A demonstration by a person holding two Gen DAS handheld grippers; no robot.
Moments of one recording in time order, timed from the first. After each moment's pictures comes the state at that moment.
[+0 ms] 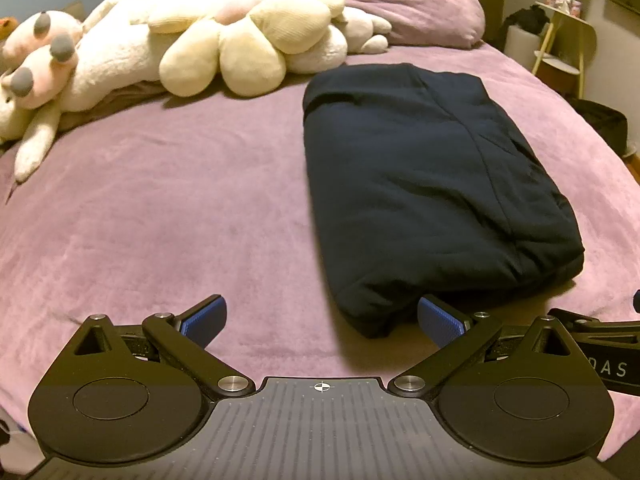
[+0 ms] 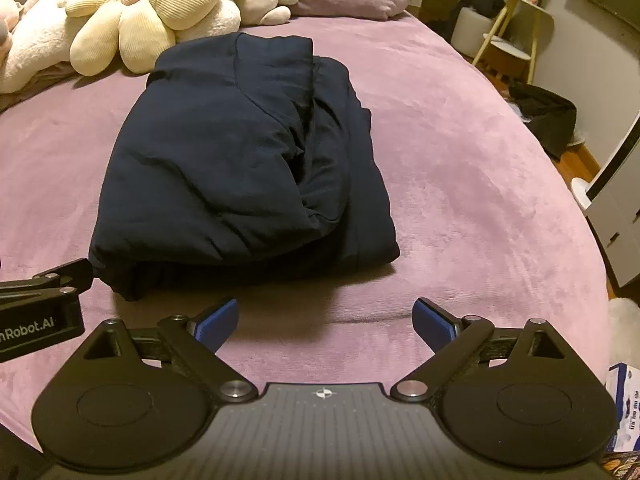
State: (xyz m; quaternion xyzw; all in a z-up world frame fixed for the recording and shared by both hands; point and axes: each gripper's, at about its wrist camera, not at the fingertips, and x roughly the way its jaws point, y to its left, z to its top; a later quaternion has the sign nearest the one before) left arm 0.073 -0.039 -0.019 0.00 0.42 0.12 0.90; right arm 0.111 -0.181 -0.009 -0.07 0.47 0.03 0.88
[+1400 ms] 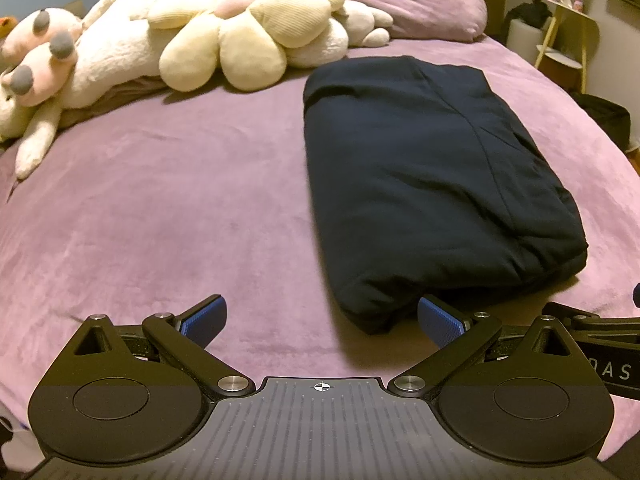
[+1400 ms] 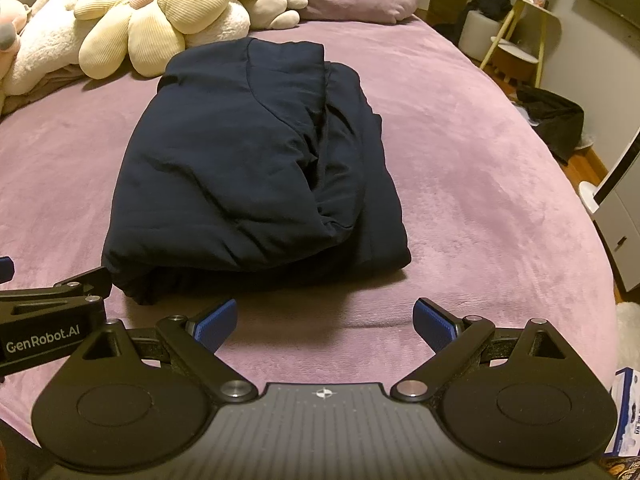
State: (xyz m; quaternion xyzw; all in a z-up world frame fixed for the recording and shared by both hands) left arm 0.076 -0.040 -0.020 0.01 0.43 0.12 0.90; right arm 0.112 -0.175 -0.005 -0.06 0.47 0.04 0.88
